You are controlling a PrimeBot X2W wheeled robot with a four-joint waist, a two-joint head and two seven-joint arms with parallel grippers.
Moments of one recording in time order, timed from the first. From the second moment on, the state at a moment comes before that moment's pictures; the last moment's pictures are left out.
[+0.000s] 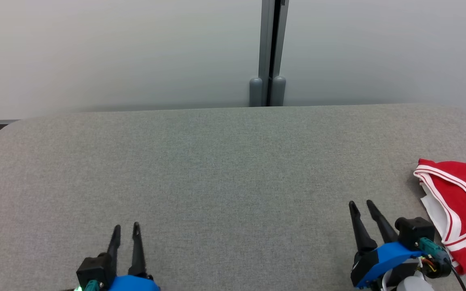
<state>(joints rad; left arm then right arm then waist) -0.02 0.05 -0.14 0.37 -0.24 0.08 -0.26 -0.21 -0.05 0.03 0.57 0.16 0.13 -0.26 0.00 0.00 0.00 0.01</state>
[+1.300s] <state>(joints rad) -0.02 0.05 -0.04 0.35 -0.80 0.00 -0.10 -0.16 -0.04 -0.03 0.46 0.75 0.13 -0.10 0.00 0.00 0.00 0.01</state>
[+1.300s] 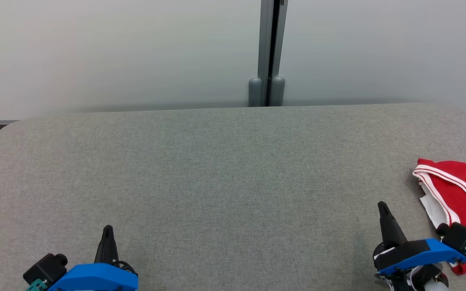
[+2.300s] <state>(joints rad) -0.05 0.05 0.02 0.31 -1.14 -0.06 -0.01 -0.14 -0.05 -0.06 0.37 1.11 0.13 -0.01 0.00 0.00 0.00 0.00</state>
